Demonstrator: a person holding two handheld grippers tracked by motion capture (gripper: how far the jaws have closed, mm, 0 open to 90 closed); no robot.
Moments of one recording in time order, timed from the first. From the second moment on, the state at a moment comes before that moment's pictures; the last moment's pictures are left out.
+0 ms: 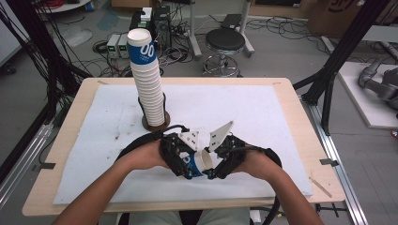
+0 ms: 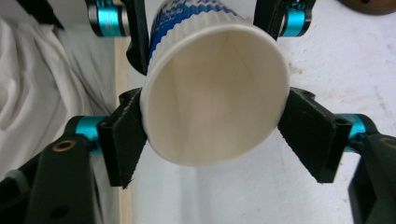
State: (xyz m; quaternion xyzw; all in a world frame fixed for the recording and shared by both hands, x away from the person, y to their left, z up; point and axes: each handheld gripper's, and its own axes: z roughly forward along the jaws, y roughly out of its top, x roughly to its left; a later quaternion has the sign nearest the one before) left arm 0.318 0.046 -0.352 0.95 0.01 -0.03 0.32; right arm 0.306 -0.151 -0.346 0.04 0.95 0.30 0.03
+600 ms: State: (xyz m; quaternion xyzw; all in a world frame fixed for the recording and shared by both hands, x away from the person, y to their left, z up) left arm 0.320 0.097 -0.368 0.87 0.09 0.02 0.48; right arm 0.305 -0.211 -0.342 0.15 0.87 0.47 0.06
